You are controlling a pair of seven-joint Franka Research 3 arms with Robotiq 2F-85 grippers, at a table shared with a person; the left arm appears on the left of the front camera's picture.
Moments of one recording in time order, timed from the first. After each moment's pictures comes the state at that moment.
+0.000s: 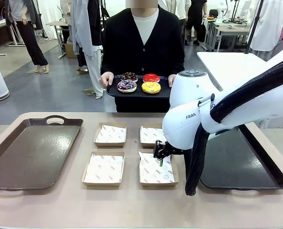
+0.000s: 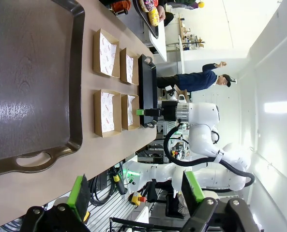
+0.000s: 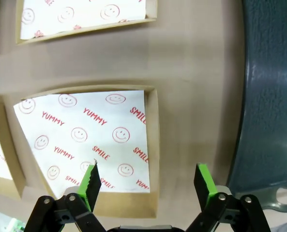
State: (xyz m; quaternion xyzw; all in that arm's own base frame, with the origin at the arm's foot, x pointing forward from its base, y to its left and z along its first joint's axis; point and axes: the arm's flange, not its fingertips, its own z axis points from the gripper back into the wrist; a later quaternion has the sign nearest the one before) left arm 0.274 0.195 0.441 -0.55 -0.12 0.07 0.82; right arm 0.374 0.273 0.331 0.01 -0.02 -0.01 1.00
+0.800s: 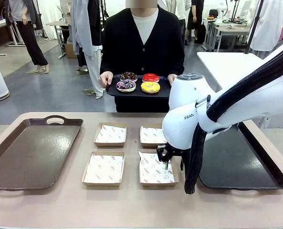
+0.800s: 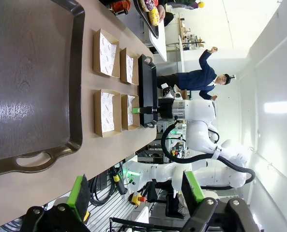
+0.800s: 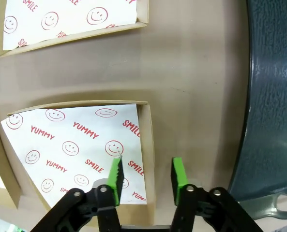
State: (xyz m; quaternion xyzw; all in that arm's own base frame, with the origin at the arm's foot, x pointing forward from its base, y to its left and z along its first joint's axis) left arm 0.274 0.195 0.441 -0.55 -0.12 0.07 0.82; right arm 0.384 0.271 0.318 0.01 -0.01 -0.01 1.00
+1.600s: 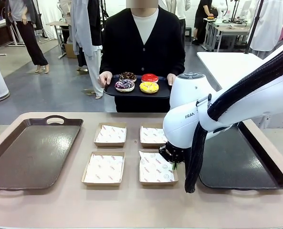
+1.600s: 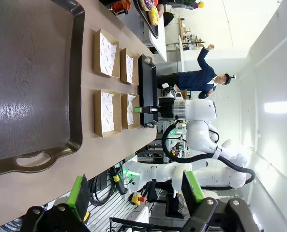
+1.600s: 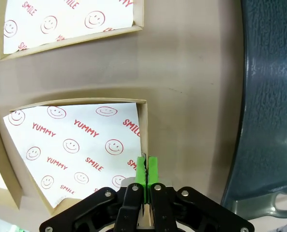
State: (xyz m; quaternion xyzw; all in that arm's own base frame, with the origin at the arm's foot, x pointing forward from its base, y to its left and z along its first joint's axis) left arm 0.274 0.195 0.441 -0.55 -0.12 0.07 0.82; right arm 0.385 0.269 0.322 0.01 -0.01 -0.02 1.00
